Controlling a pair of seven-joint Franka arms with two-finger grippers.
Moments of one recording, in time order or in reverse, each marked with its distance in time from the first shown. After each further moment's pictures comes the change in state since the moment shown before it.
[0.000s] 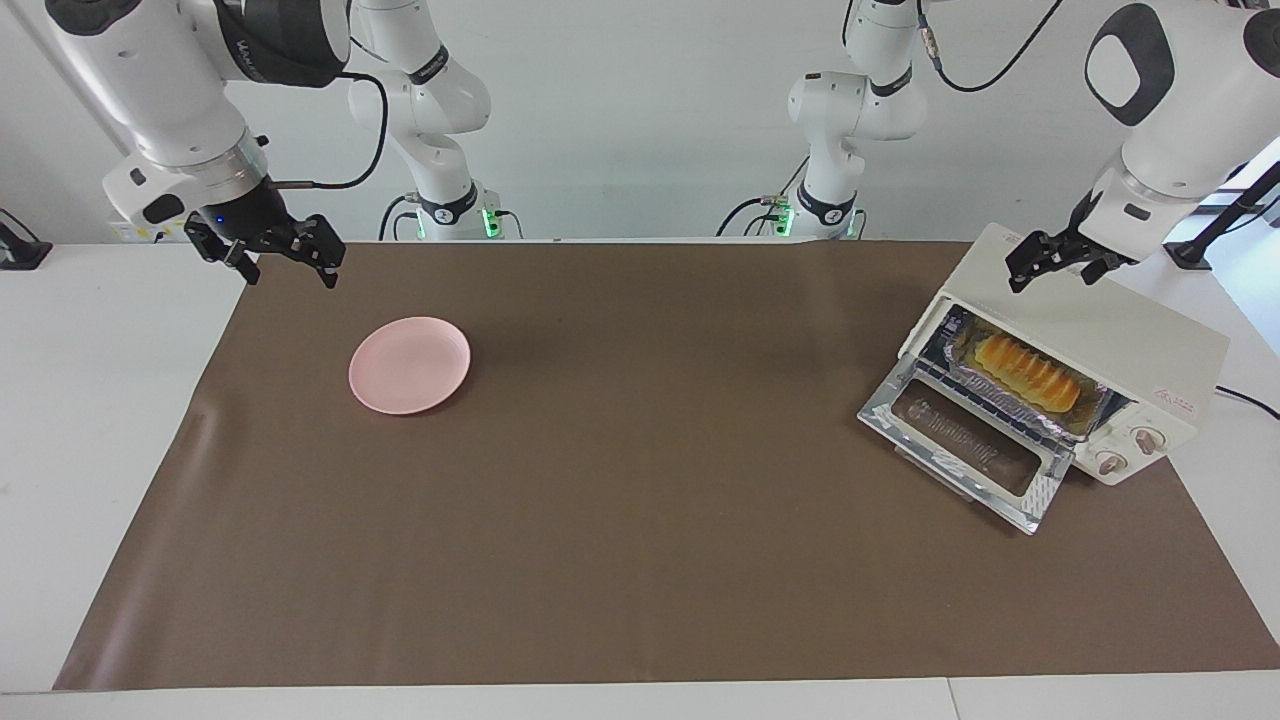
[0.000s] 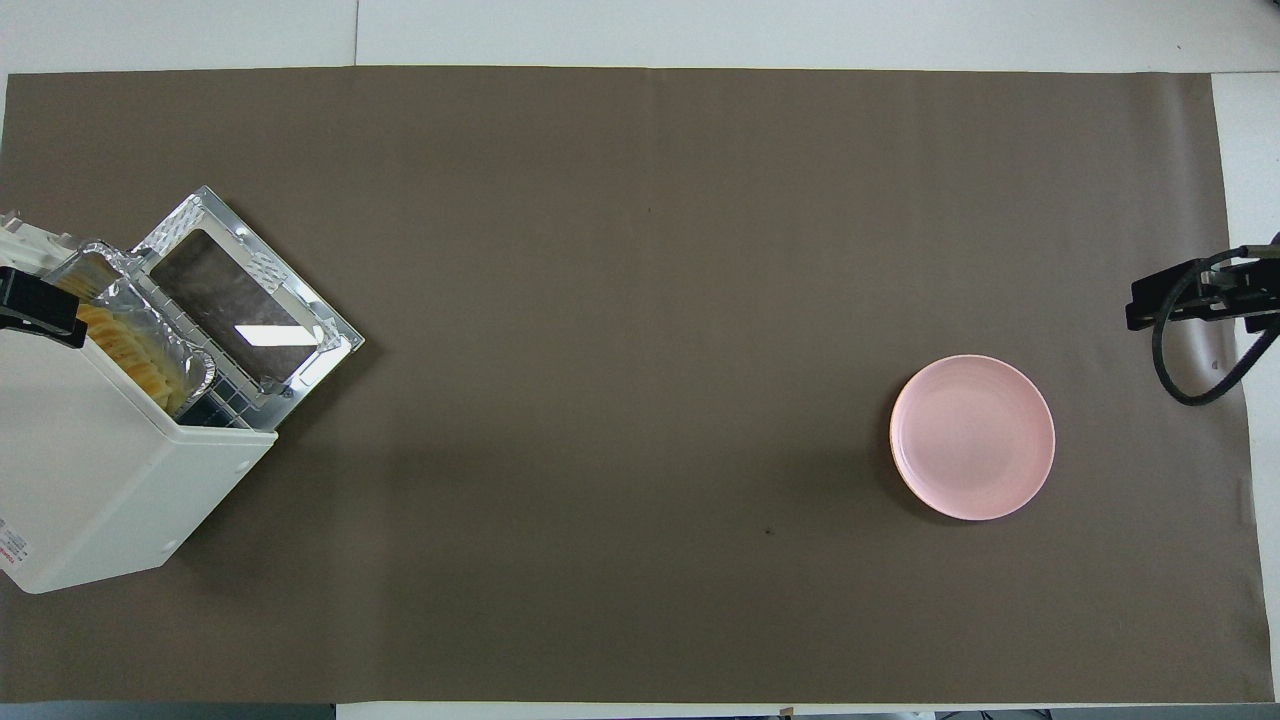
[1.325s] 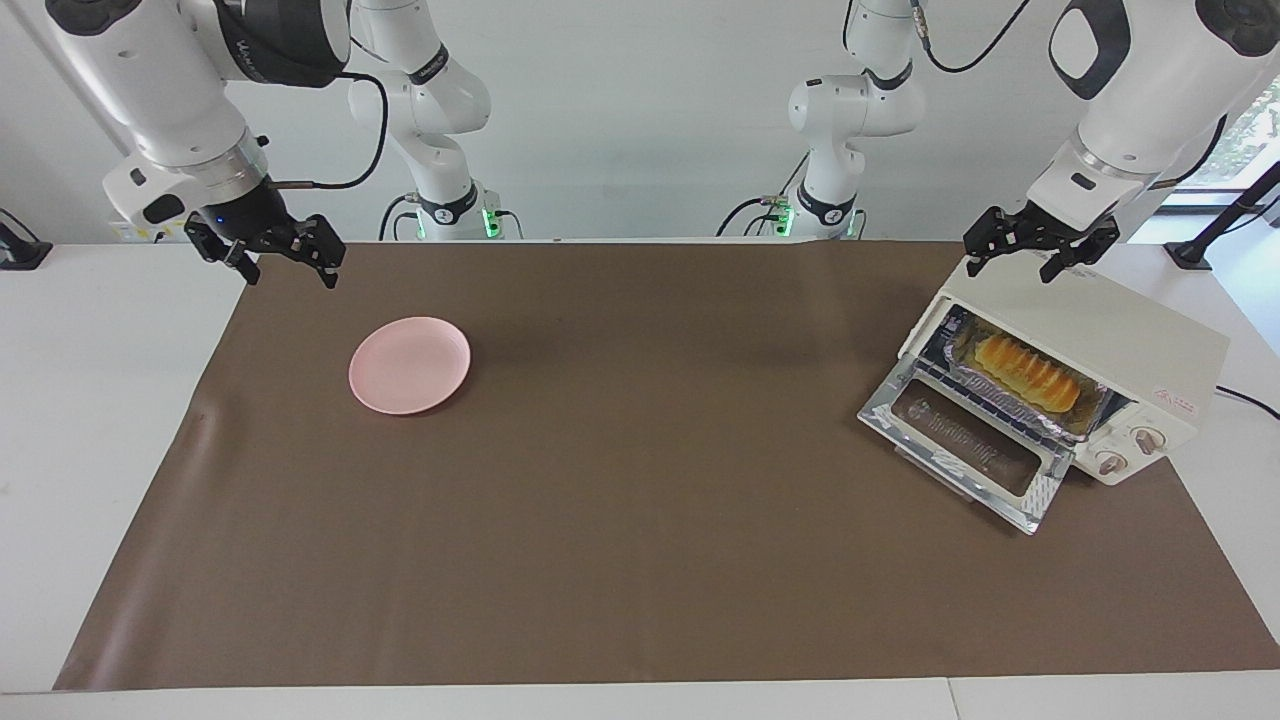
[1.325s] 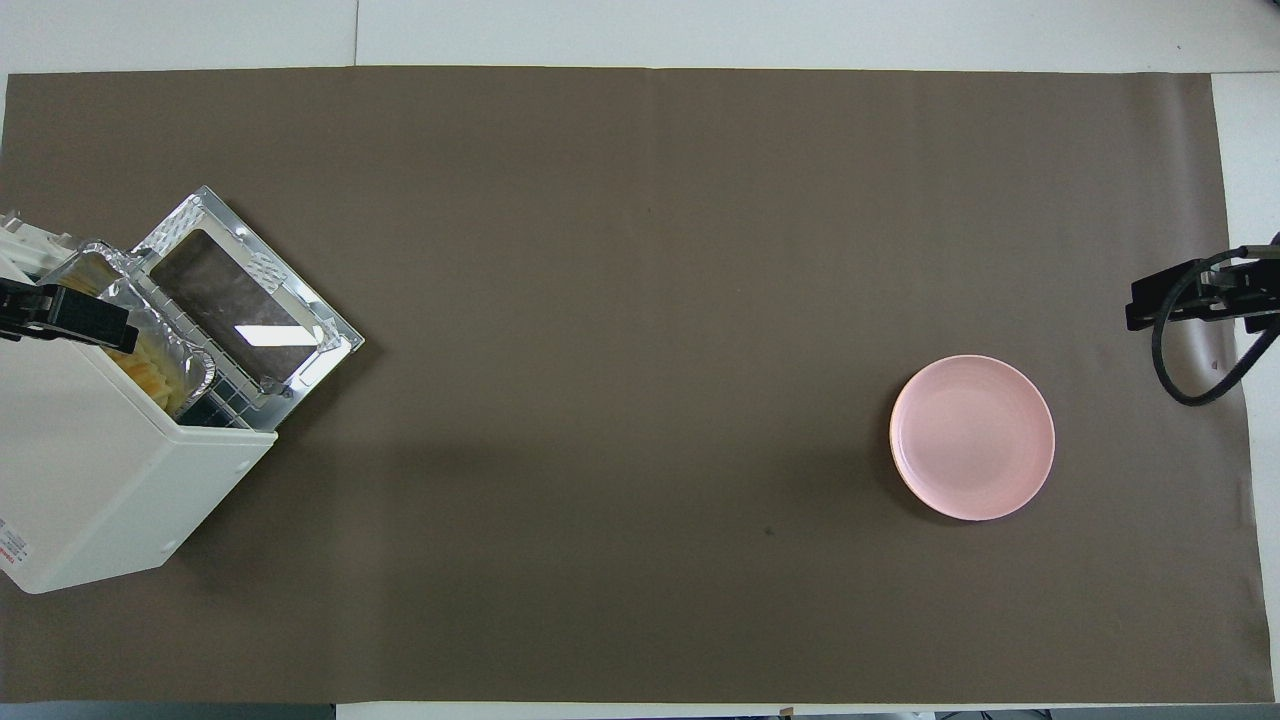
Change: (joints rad) left arm 0.115 -0.060 -0.159 -0.100 -0.053 0.095 0.043; right arm 0.000 0.000 0.000 0.000 0.000 0.000 0.000
